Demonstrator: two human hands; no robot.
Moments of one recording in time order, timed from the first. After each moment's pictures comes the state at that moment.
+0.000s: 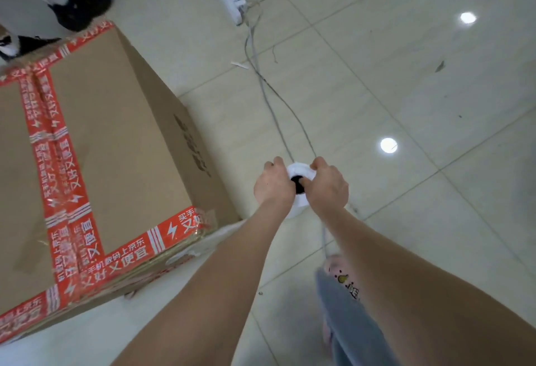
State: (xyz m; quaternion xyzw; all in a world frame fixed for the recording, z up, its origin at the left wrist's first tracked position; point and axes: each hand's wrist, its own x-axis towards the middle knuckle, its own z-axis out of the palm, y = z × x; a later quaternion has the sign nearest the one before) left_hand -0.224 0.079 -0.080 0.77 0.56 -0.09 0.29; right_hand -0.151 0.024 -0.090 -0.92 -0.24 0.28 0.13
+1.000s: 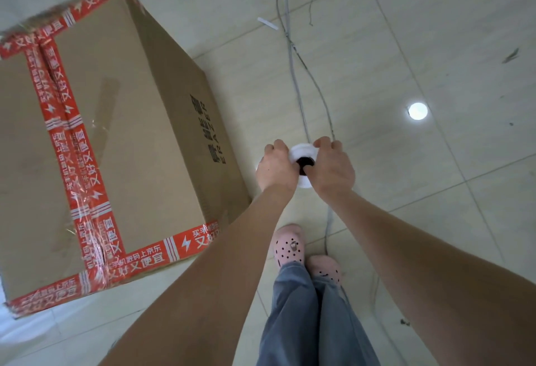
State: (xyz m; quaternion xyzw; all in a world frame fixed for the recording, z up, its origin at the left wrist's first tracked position) left_hand -0.198 0.164 -0.068 0.68 0.64 -0.11 0.34; right_hand -0.113 0.121 -0.069 -0.87 -0.34 0.35 0.04
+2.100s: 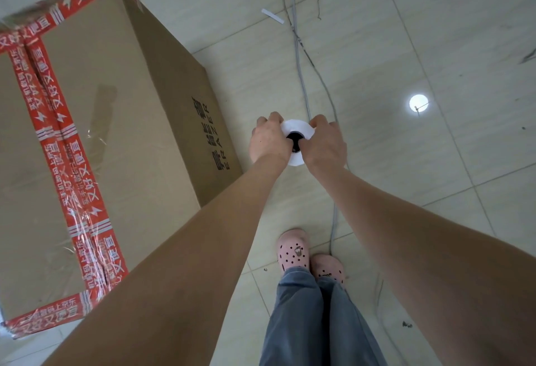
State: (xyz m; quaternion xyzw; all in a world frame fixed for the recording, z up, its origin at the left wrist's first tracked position) left_hand -0.195 0.249 -0.084 0.67 0.65 -0.09 0.36; right_hand -0.116 0.198 -0.081 -0.88 -0.25 0.39 0.12
